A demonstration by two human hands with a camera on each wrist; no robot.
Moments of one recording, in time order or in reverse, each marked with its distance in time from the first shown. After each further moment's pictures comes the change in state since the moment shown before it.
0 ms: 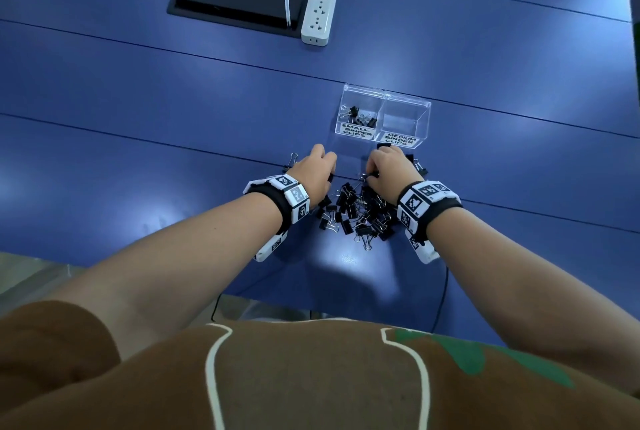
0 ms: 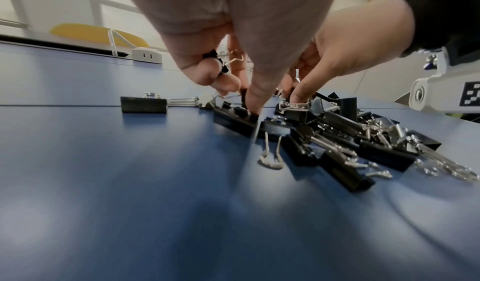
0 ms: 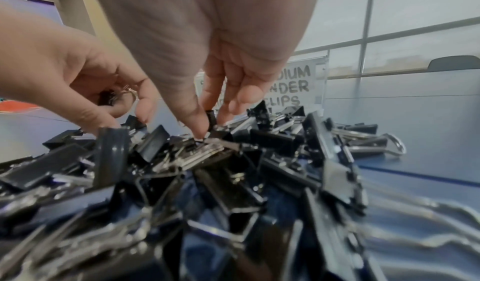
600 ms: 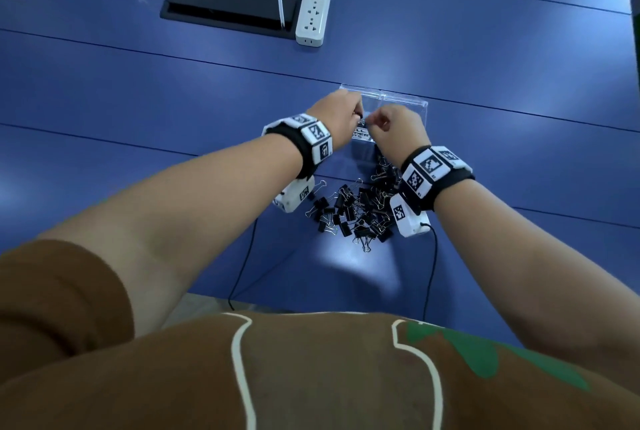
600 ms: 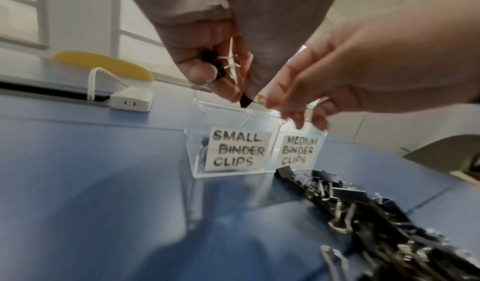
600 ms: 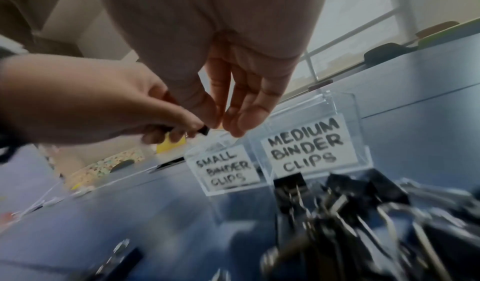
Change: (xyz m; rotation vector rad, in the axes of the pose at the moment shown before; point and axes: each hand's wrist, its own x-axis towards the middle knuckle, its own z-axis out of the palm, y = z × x) left_hand 0.066 0.038 -0.070 -0.110 0.180 0.094; right_hand 0.028 -0.010 -0.048 0.317 0.294 0.127
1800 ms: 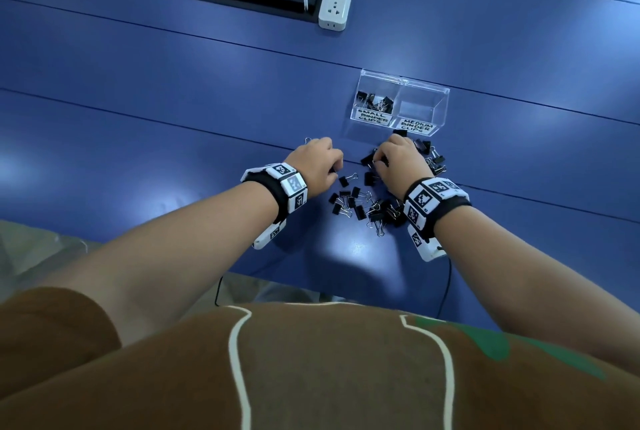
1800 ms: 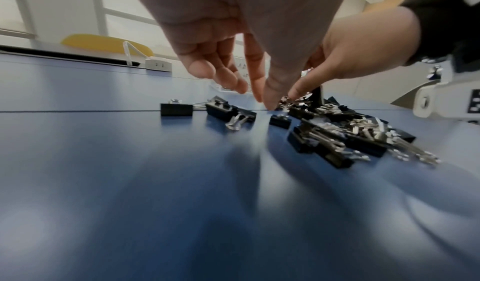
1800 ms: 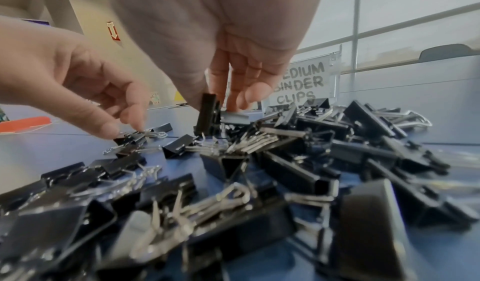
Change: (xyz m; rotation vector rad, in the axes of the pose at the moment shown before) left_hand -0.104 -0.051 0.038 0.148 -0.157 0.002; right_hand -0.054 0.021 0.045 -0.228 -0.190 -0.100
